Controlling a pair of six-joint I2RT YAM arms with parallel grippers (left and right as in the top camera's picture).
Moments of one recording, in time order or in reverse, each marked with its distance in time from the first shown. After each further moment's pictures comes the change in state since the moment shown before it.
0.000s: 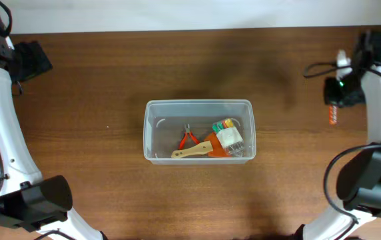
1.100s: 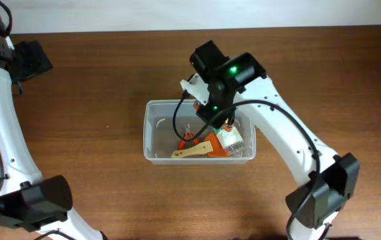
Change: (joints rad) left arm 0.000 0.000 0.000 -0.001 0.000 0.000; right arm 0.817 0.000 0.097 -0.126 -0.065 -0.190
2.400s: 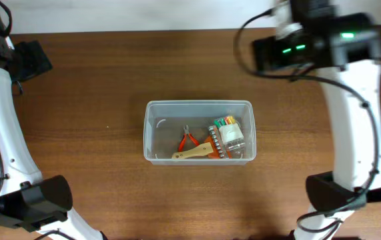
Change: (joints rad) left arm 0.000 0.000 0.000 0.000 0.000 0.000; right arm -0.397 -0.003 0.611 -0.177 0.073 0.346
